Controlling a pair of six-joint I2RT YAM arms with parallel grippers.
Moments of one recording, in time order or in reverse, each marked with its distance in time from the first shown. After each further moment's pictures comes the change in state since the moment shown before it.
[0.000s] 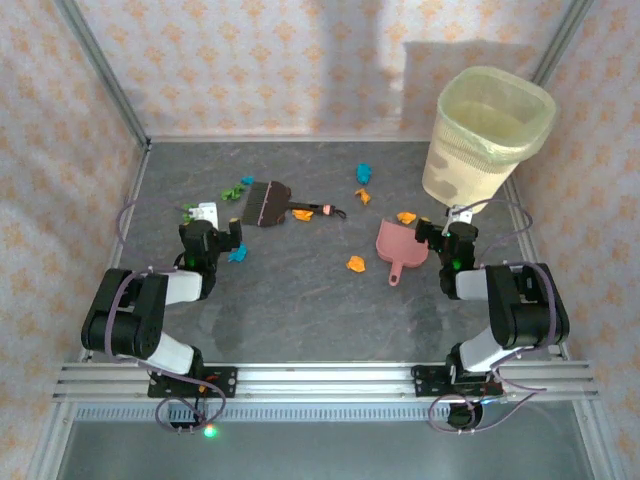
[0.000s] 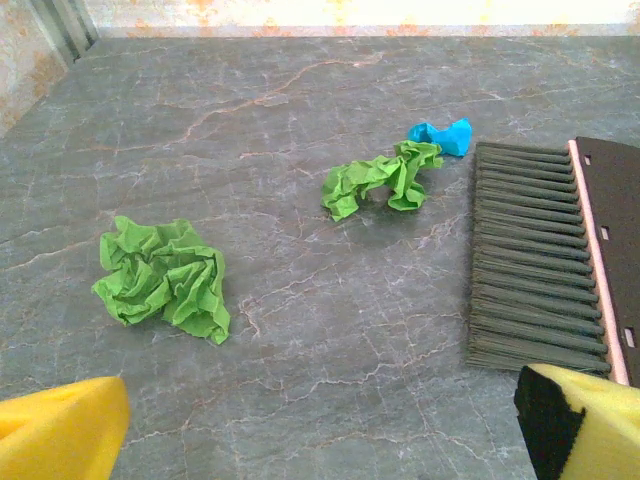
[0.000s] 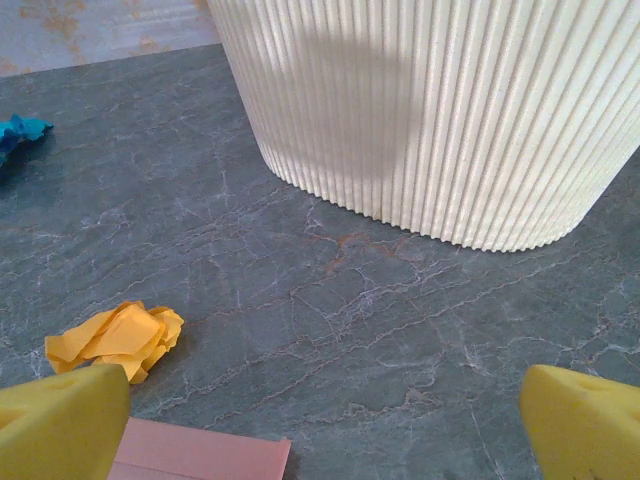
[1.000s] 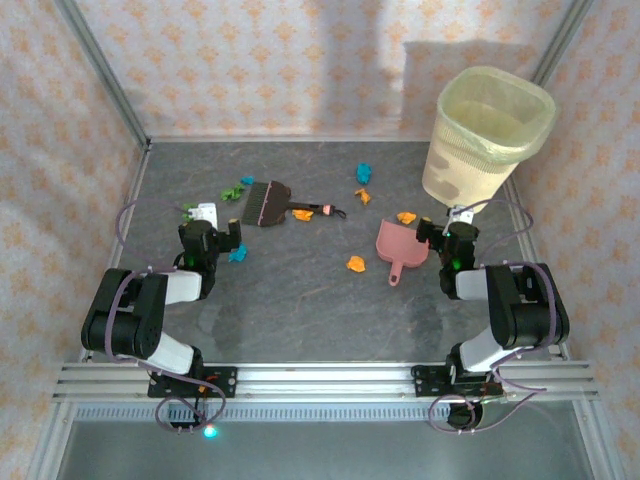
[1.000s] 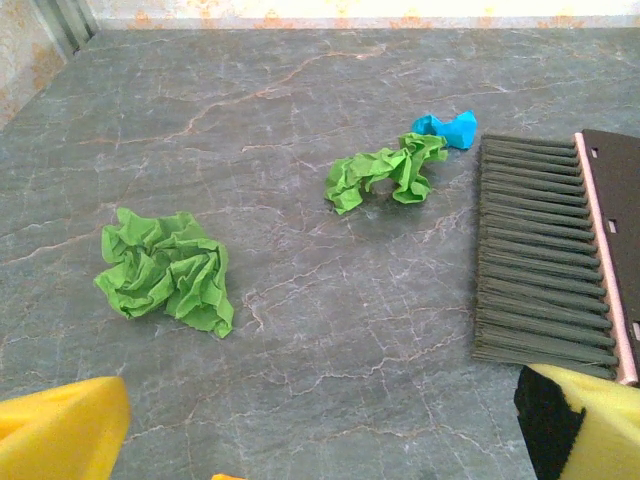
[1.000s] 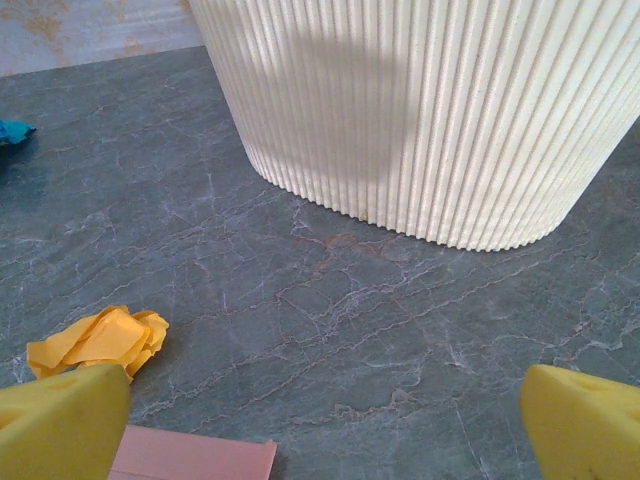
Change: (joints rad) left arm 0.007 0.000 0.000 -0.010 0.008 0.000; right arm 0.000 0.000 0.000 -0.002 0.025 0.002
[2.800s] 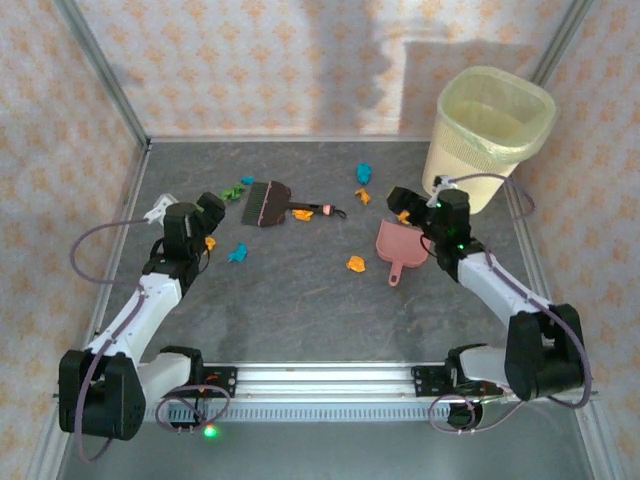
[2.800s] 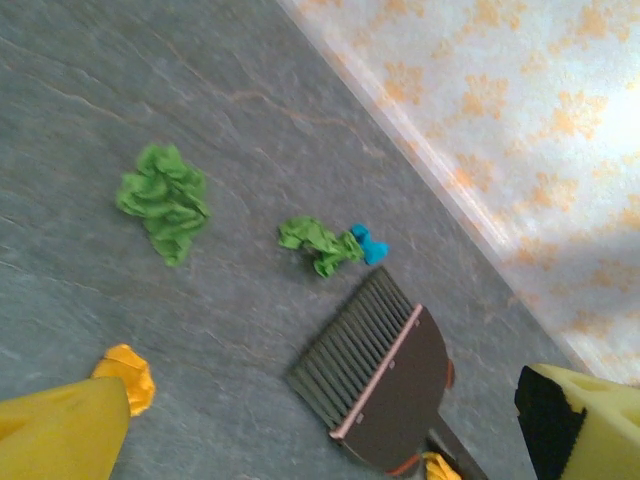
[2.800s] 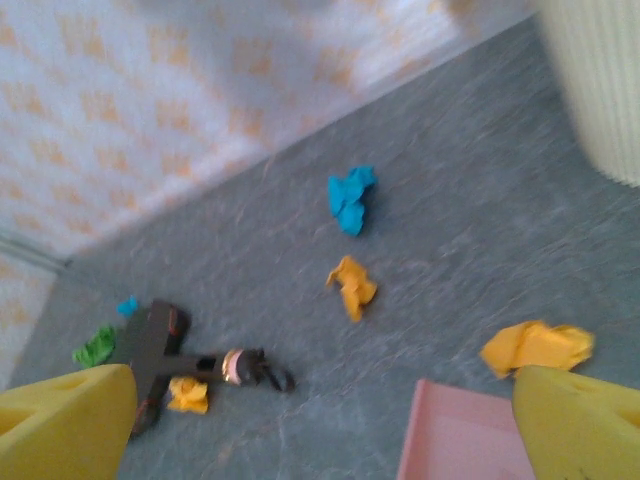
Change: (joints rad) left arm -0.006 -0.409 0.230 -0.712 0.001 -0.842; right arm 0.199 -0.247 0.337 -0.599 -0.274 0.440
